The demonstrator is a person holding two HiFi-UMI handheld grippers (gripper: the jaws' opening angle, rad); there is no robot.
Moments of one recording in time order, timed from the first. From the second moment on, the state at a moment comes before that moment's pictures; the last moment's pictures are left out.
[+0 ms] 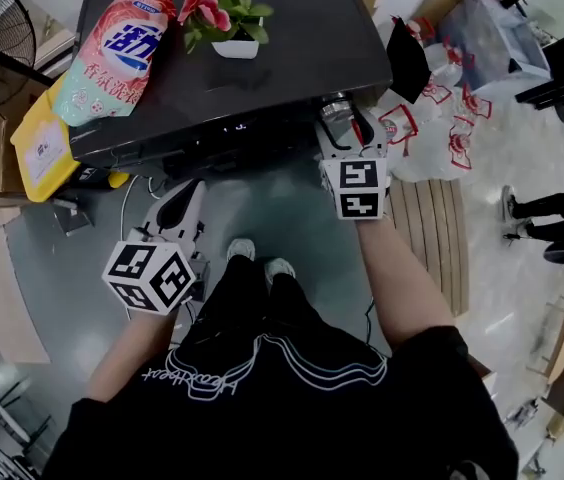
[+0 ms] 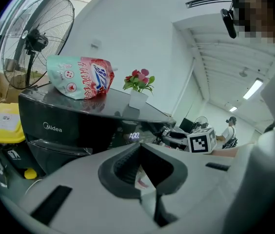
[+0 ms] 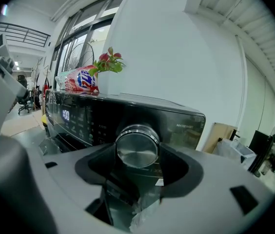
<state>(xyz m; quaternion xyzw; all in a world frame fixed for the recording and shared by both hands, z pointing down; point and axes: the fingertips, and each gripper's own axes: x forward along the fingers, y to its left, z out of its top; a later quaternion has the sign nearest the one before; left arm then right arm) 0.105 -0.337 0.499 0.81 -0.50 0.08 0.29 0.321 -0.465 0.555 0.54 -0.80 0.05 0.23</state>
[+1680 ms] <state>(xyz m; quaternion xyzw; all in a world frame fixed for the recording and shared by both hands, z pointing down) 0.098 -0.290 0.492 0.78 -0.55 0.05 0.29 0.327 -0.461 0.540 0.52 -0.83 0.19 0.10</state>
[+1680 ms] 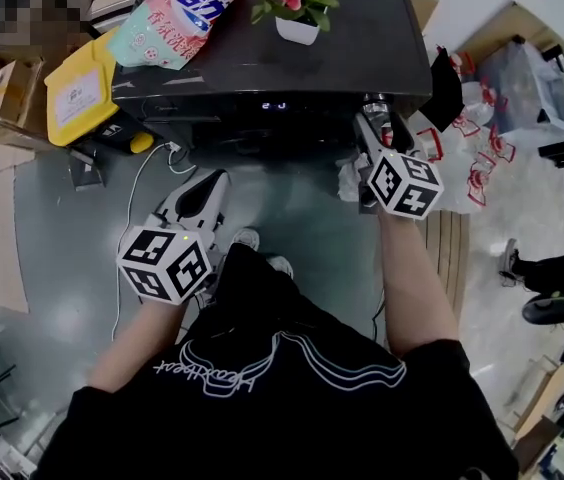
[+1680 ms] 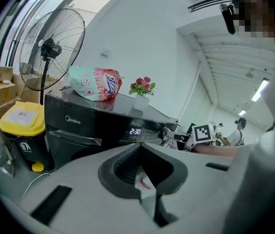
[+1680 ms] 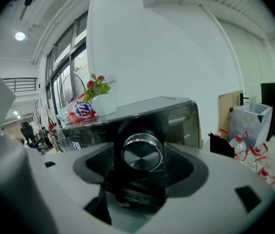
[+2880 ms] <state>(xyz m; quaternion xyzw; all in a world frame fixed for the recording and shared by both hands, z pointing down) 0.102 -0.182 0.294 0.89 -0.40 -0.01 0.21 0.203 -0.199 0.291 0.28 -0.95 0.14 -0.02</state>
